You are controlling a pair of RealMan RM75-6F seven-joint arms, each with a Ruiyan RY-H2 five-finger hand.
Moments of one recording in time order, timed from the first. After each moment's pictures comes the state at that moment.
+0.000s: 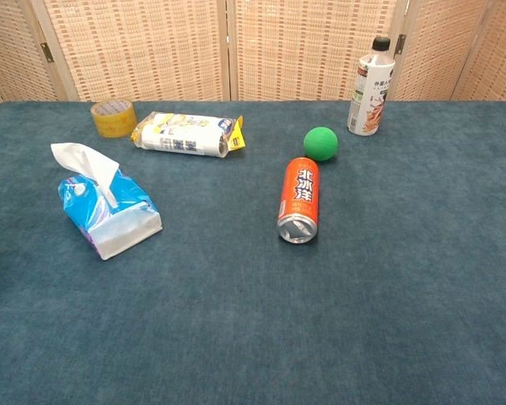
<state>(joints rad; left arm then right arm) -0.25 -1.18 -0.10 -1.68 1.62 1.40 0.17 -0.14 -1.10 -0.18 -1.66 -1.99 1.57 -0.45</state>
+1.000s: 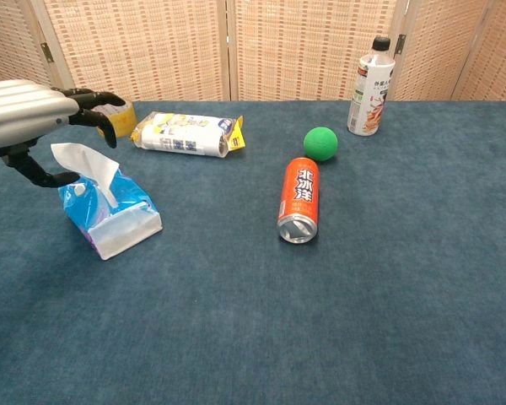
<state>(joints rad) -0.59 -1.31 -0.18 -1.62 1.35 0.98 0.57 -0.12 -1.09 -0.17 -1.68 -1.97 1.54 -0.44</state>
